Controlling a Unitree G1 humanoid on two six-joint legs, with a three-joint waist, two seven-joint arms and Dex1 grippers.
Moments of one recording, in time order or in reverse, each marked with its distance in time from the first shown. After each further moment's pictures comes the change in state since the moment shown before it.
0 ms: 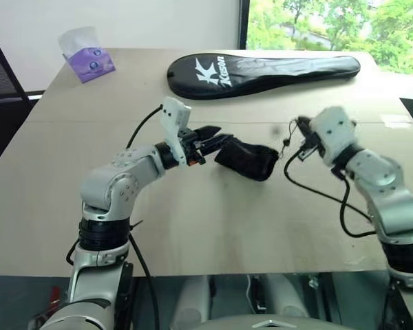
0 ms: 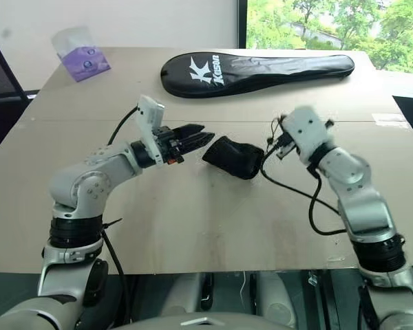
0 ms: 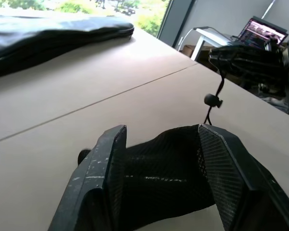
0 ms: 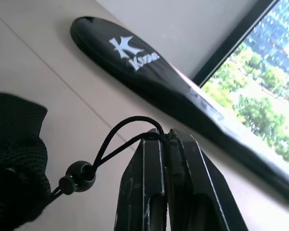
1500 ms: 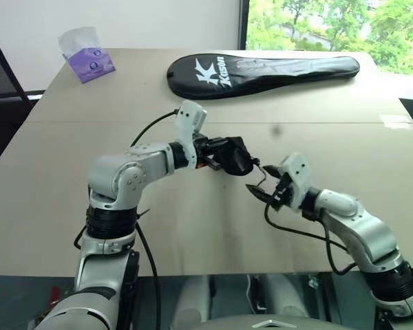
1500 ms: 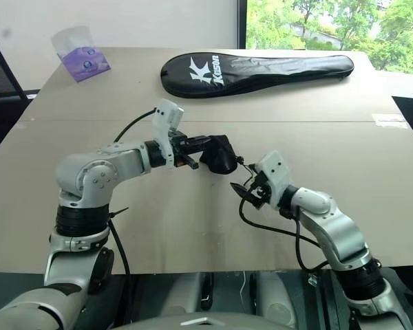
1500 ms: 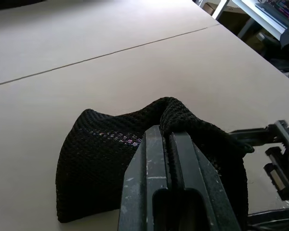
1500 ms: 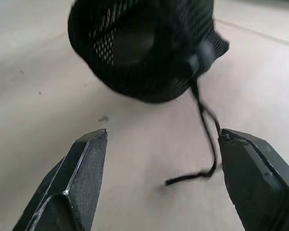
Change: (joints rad) left arm -0.073 -0.013 -0.010 0.018 -0.023 0.311 0.169; right arm 0.222 0.198 0.174 0.090 0.326 0.099 0.038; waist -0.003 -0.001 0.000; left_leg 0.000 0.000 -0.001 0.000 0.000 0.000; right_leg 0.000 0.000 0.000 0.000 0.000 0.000
